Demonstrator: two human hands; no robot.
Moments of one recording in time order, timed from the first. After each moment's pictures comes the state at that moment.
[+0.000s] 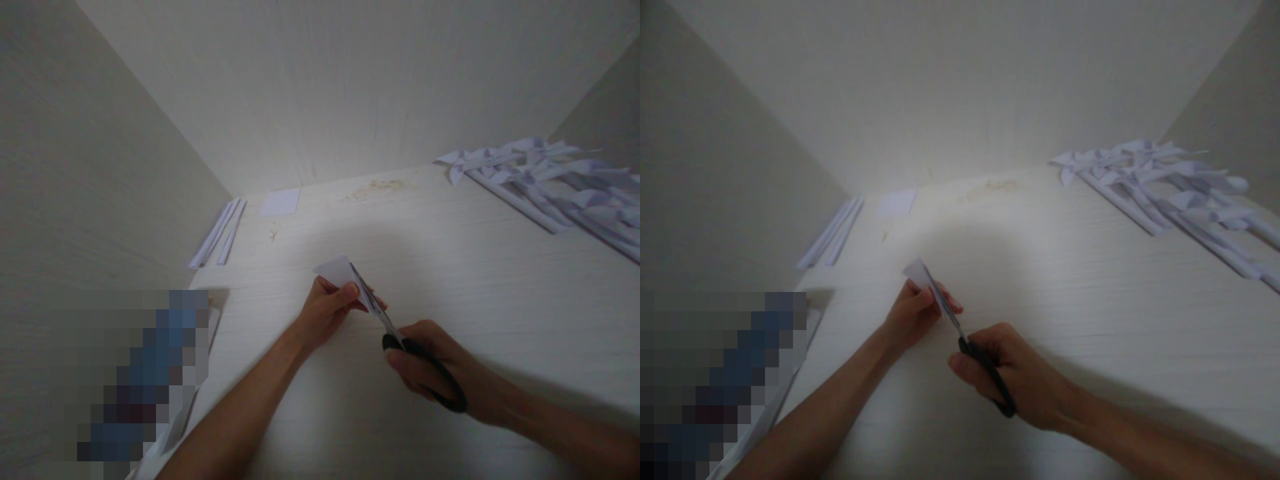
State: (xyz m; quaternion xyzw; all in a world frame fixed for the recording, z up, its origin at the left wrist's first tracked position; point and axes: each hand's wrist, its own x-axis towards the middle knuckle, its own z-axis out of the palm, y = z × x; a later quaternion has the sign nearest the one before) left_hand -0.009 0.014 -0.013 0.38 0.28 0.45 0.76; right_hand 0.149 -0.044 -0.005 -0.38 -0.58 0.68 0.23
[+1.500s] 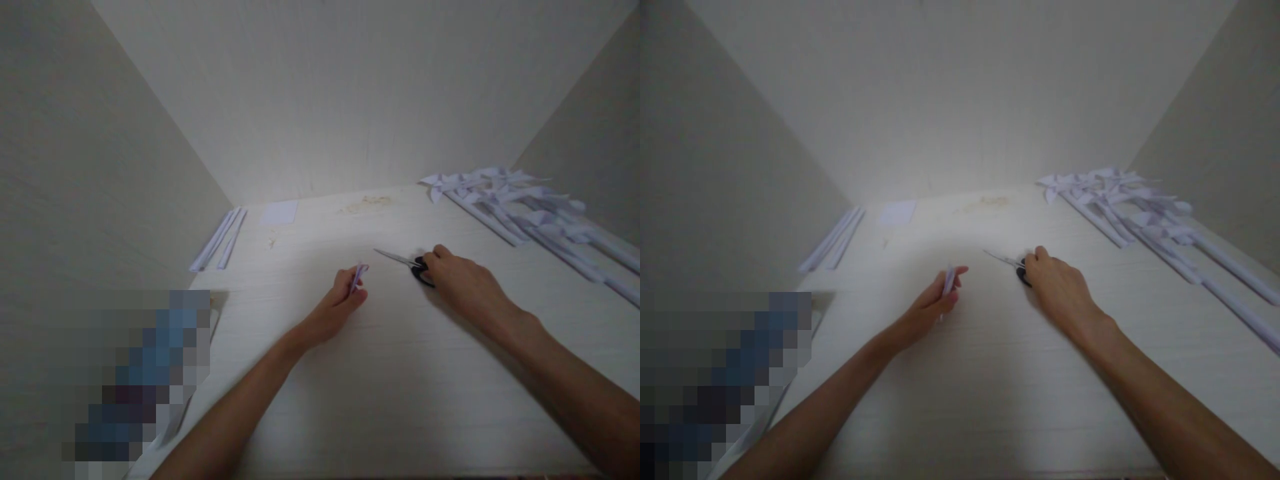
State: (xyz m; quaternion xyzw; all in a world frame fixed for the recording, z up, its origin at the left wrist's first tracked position) left_hand -0.009 0.015 -0.021 0.67 0.37 0.33 0.55; right_hand 0.211 0.018 -0.003 -0.64 -0.76 -0.04 0.03
